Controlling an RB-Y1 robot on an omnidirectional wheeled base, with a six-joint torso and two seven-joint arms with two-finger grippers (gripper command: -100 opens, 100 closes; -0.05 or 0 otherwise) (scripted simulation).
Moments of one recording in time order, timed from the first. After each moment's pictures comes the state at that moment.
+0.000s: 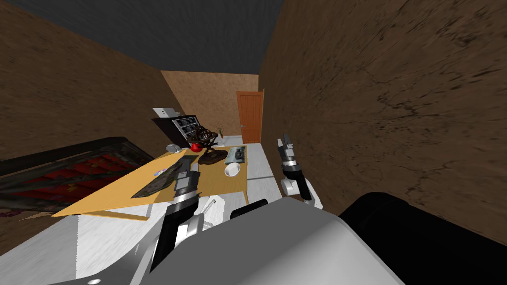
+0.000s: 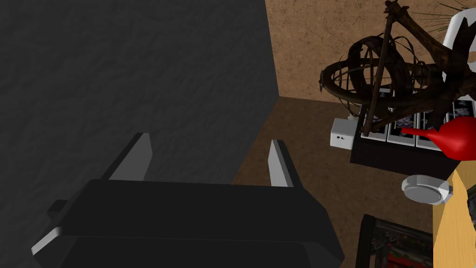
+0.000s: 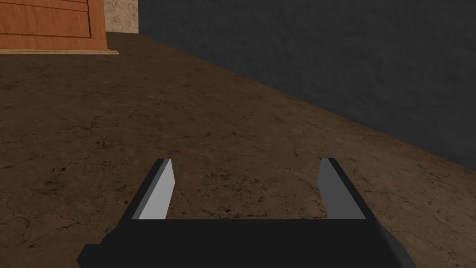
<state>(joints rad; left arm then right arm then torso) 0.52 0.02 -0.01 -2.23 -0.09 -0.36 -0.05 0.46 -0.02 0.00 -2.40 0.10 -0.38 0.05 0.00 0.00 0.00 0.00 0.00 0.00</state>
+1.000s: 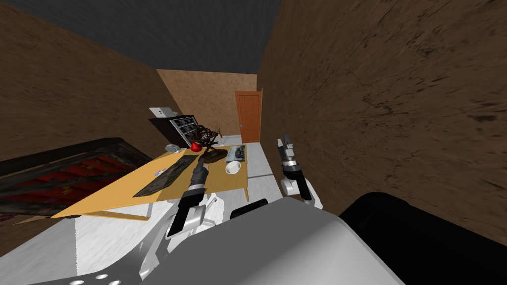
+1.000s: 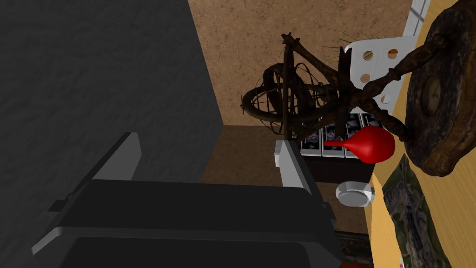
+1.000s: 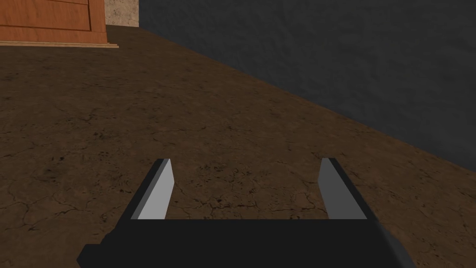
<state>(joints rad) 0.35 0.15 -0.01 -2.02 -0.09 -0.17 0.04 0.46 -0.02 0.00 -2.40 0.10 -0.38 0.05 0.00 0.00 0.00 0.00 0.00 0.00</state>
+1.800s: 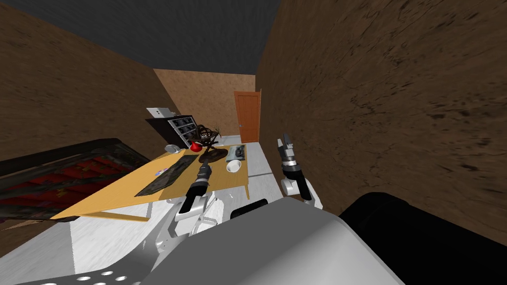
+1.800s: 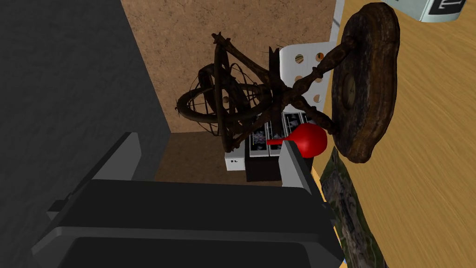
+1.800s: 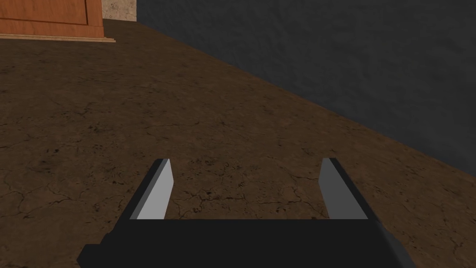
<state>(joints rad) 0.19 0.20 0.00 -1.84 -0.09 0.03 0.13 0.46 -0.02 0.00 -2.40 0.10 -0.38 0.05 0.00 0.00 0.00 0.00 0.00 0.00</state>
